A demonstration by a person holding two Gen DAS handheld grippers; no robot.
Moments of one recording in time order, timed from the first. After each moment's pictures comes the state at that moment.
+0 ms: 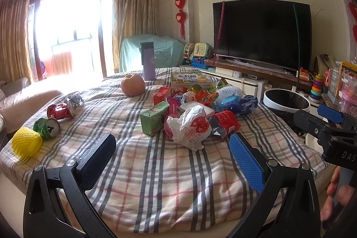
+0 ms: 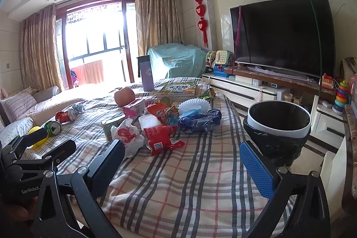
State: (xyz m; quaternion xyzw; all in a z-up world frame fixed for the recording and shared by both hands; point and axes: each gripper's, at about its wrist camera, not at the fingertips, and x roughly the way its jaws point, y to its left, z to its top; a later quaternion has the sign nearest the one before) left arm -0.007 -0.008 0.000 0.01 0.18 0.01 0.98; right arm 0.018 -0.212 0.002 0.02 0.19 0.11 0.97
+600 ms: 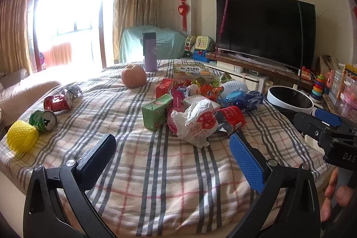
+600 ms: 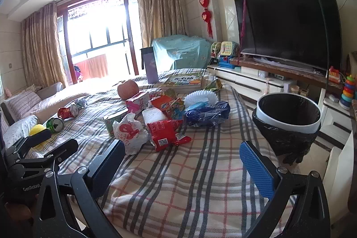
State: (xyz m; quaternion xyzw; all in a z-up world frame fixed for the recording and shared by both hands) left arm 0.015 0.007 -0.008 -0.01 0.22 0.01 0.98; right arm 0.042 -0.206 -0.004 0.03 0.23 0.13 0.96
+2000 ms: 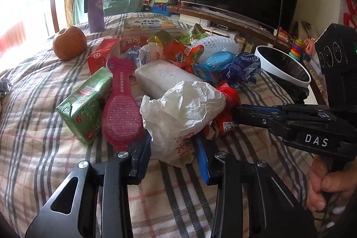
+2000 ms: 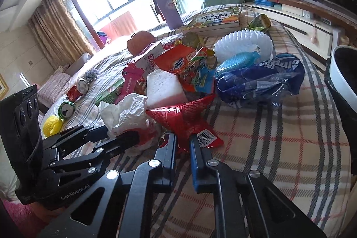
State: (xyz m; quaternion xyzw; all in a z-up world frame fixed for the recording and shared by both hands) left arm 0.150 -0.023 -0.052 0.01 0.36 -0.13 0.92; right arm 0.181 -0.187 -0.062 0.08 0.41 0.27 0.87
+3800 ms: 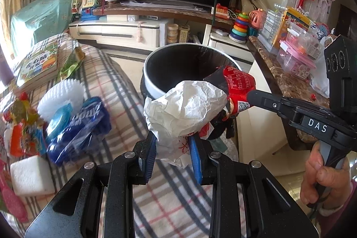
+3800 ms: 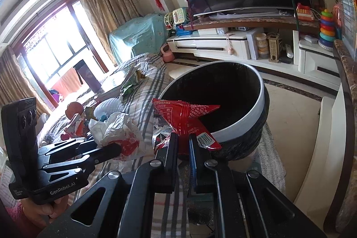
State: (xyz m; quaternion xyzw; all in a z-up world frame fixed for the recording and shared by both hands) left arm 0.194 -0.248 -0.010 0.08 0.38 -0.30 0.87; right arm 0.145 -0.423 -0.021 0.17 0.34 0.06 0.92
